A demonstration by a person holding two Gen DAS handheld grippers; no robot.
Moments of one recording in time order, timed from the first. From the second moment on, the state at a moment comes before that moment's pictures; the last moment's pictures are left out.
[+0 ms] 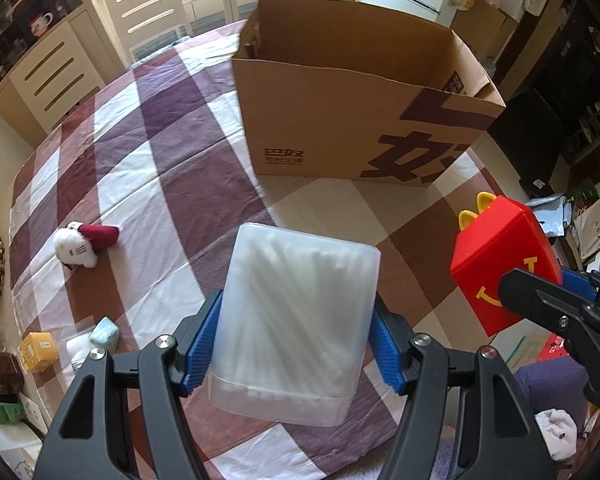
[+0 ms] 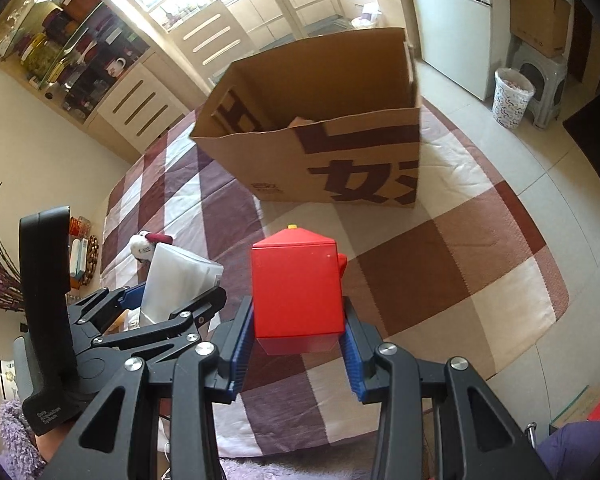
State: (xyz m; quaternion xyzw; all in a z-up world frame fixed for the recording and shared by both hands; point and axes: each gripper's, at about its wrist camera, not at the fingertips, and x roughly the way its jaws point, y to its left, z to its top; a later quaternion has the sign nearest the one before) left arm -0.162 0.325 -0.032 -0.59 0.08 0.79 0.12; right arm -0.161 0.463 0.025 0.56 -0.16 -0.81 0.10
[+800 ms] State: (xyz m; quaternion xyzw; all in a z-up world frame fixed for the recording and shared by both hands) left arm -0.205 0.373 -0.045 -0.61 0.09 0.77 0.16; right arm -0.203 0.500 0.014 0.57 -0.17 -0.80 0.09
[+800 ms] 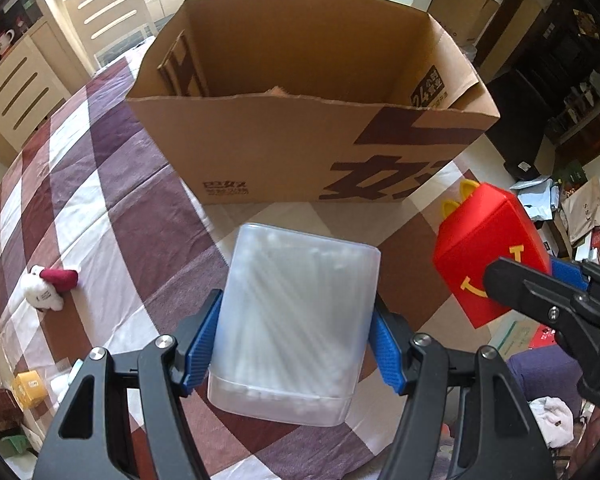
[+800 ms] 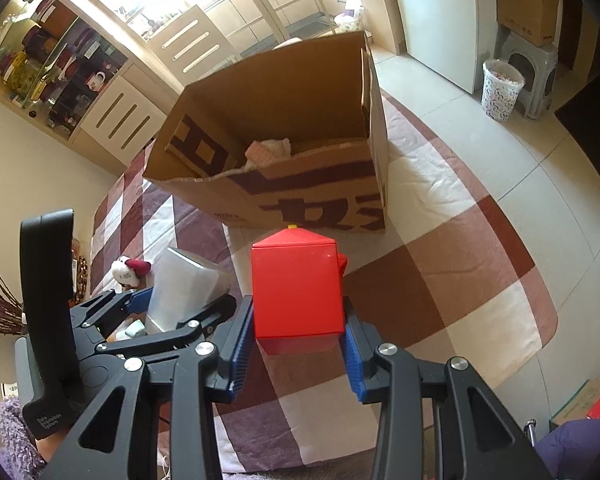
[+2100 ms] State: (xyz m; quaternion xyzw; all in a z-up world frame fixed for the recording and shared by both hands) left arm -0.364 0.404 0.001 -0.58 0.05 0.79 0.18; right arm -0.342 0.500 0.050 0.52 -0.12 -0.84 0.08
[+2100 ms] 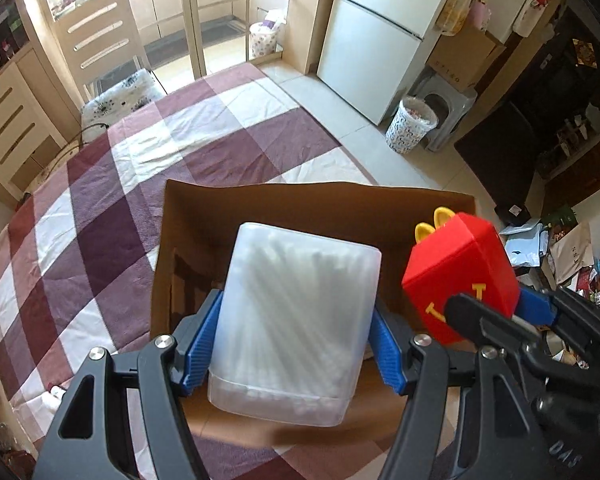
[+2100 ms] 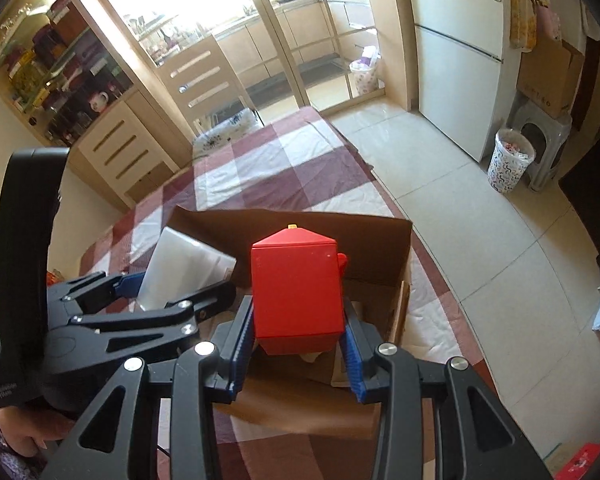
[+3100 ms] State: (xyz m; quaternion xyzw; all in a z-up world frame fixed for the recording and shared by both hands) left arm -0.377 0.400 -0.023 -0.59 0.07 0.79 0.16; right arm -0.349 0.494 0.022 0.56 -0.09 -0.82 0.05
